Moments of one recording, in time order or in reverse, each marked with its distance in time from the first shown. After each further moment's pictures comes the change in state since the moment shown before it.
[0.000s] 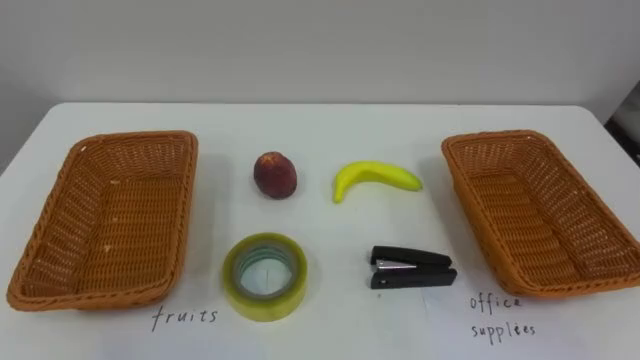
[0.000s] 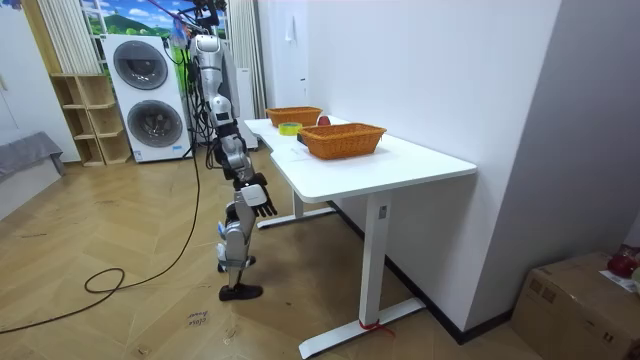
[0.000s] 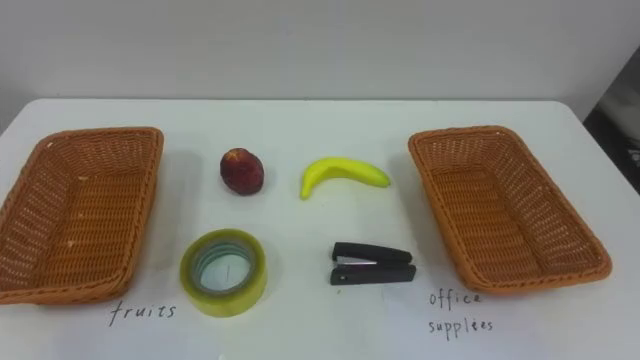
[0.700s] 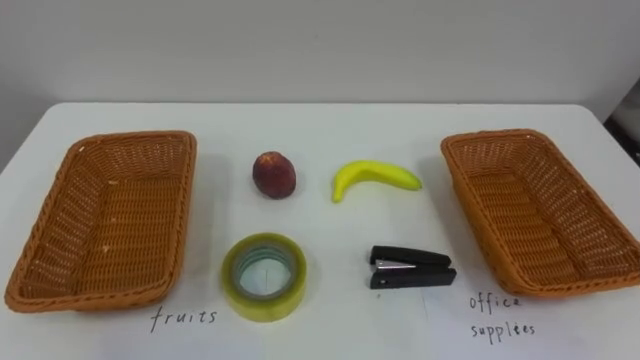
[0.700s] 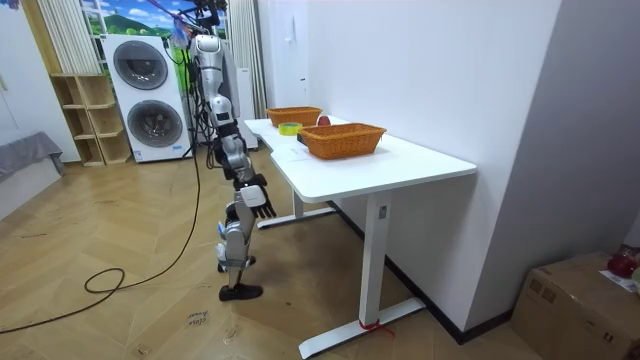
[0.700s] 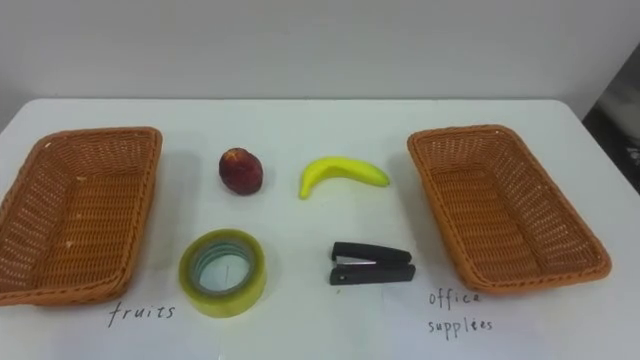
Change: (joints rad) left arm 0.010 -0.001 0.002 -0.011 0.005 0.013 0.000; right arm -0.008 0.003 -0.037 0.001 0.005 0.026 -0.046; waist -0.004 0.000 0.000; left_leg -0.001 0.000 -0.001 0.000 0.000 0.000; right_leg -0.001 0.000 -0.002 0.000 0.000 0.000
